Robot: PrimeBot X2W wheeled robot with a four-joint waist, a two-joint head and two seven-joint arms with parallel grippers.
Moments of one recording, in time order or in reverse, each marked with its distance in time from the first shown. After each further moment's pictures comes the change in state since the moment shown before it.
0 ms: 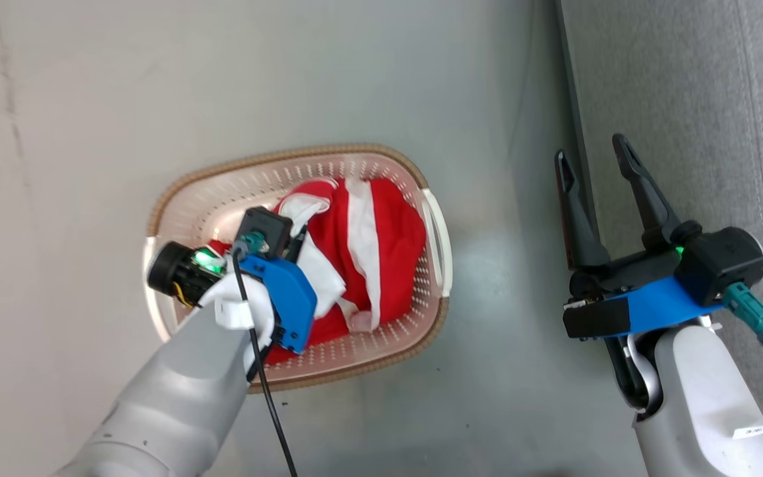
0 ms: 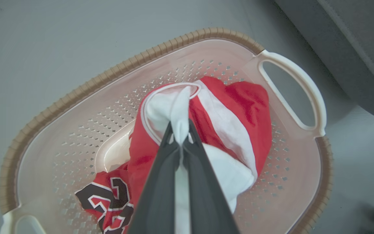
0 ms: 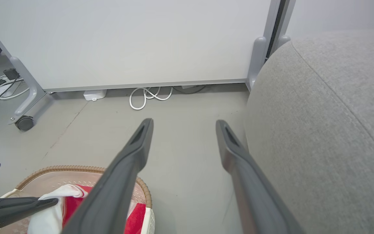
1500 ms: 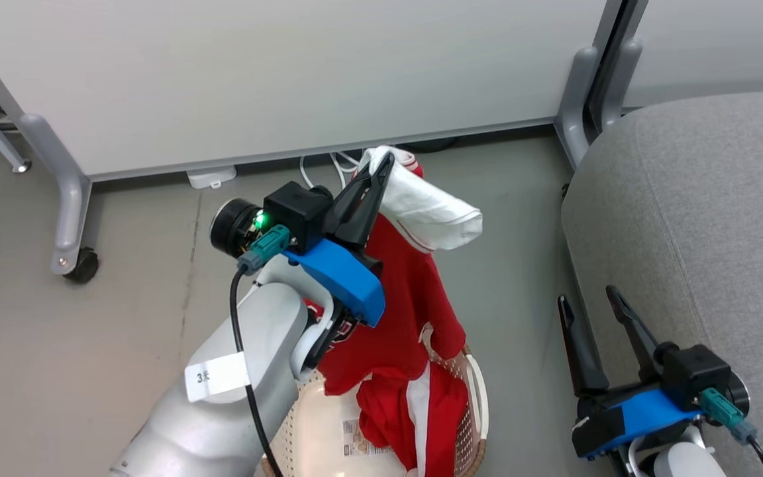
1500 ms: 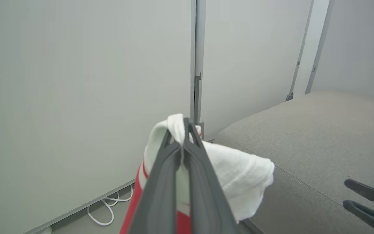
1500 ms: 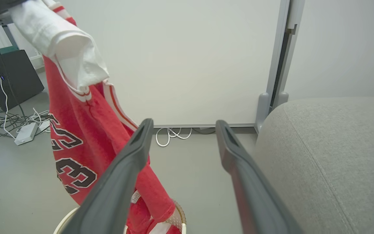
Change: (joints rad) left arm 0.164 0.003 0.275 -0.585 0.134 0.009 -0.079; right arm 0.260 0.000 -0.026 0.100 0.012 0.000 0.000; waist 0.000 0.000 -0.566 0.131
